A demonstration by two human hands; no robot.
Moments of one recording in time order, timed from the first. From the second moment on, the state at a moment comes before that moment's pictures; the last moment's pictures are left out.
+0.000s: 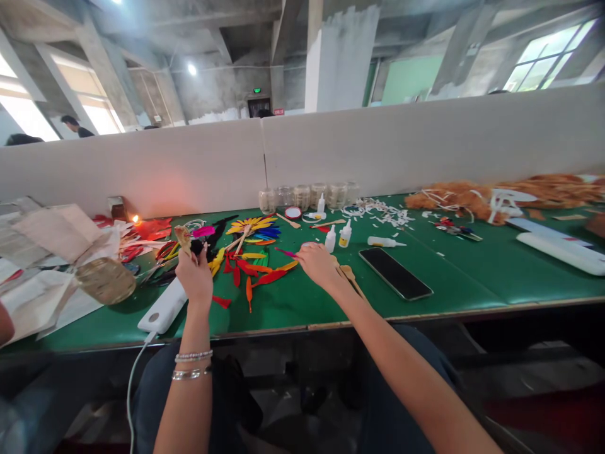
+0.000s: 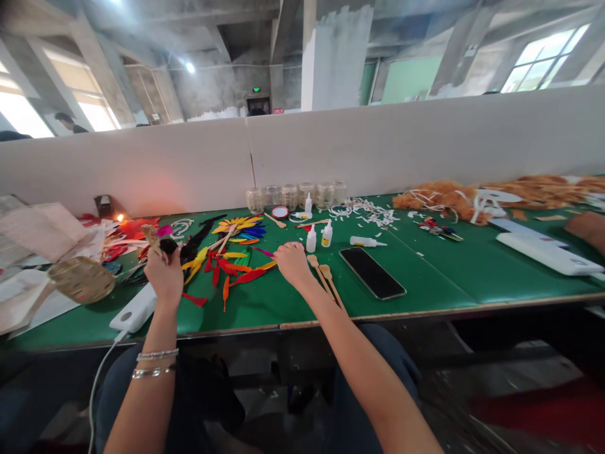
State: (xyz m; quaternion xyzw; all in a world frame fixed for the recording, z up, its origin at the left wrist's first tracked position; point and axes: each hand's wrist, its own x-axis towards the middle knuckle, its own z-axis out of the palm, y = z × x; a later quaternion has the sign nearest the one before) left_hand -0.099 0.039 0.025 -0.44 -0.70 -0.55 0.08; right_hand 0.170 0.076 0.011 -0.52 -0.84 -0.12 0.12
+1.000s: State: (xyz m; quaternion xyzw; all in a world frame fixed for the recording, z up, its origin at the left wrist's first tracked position) left_hand -0.036 0.044 0.002 -0.53 -0.47 -0.60 -0.36; right_hand 0.161 0.060 0.020 -0.39 -0.77 0.41 0.30
